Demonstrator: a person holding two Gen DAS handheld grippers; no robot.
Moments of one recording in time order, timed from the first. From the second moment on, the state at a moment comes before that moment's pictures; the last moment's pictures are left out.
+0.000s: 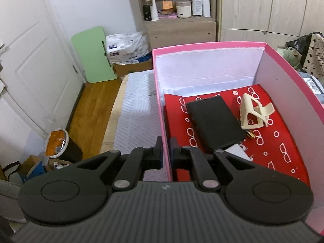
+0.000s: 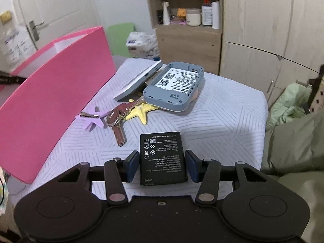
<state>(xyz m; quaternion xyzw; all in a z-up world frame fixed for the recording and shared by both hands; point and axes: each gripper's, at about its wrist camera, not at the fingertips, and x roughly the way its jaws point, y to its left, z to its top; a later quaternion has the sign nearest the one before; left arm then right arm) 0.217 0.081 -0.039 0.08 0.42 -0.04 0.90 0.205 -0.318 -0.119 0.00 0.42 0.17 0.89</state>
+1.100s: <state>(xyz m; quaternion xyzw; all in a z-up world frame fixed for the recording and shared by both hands) 0.215 0.076 -0.037 0.10 0.41 -0.04 0.91 0.182 -0.275 -0.118 -0.03 0.45 0.13 0.88</state>
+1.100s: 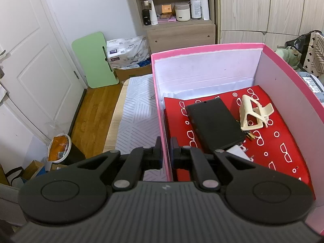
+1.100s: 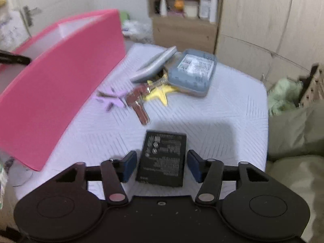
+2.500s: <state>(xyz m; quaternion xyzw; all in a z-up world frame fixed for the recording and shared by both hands) 0.217 0.079 -0.037 0.08 0.41 -0.04 0.91 0.233 -0.077 -0.036 -0.34 0.40 0.40 0.75</state>
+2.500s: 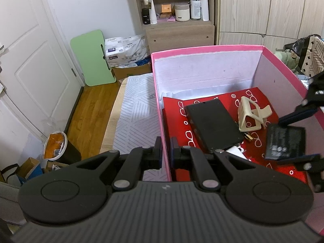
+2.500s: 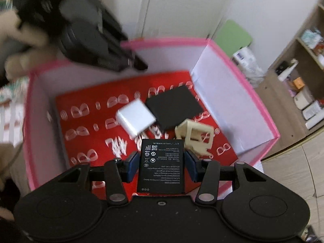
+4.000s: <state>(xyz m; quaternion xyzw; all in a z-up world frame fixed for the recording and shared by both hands) 0.217 0.087 -0.038 0.05 0.41 -0.05 0.91 0.222 -0.251 -0.113 -0.02 0.37 0.21 0.91</state>
